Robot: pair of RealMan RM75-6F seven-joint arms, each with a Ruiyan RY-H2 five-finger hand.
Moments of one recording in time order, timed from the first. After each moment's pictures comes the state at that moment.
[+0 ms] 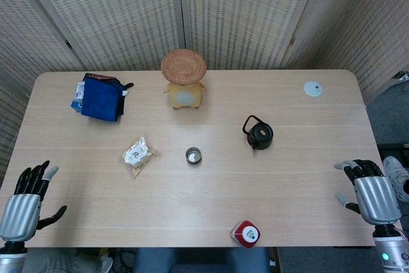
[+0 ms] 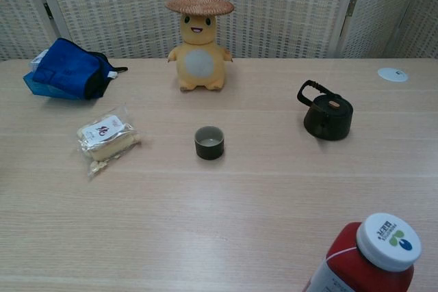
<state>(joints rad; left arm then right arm) -0.04 -1.19 -0.01 -1.66 1.59 1.56 0.13 0.06 -1.10 0.03 -1.72 -1.56 1.50 -0.20</state>
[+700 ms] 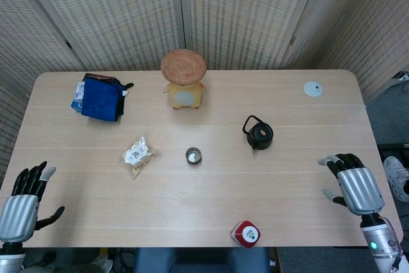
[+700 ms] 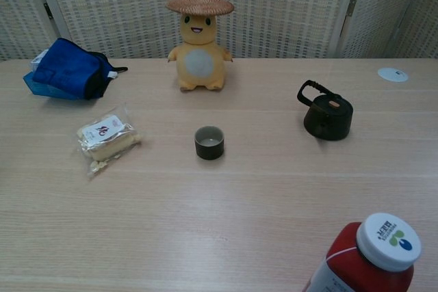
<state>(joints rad) -0.03 -1.18 -0.01 -1.66 1.58 1.57 0.12 0.15 -1.08 0.05 -1.74 -1.57 1.38 -0.21</state>
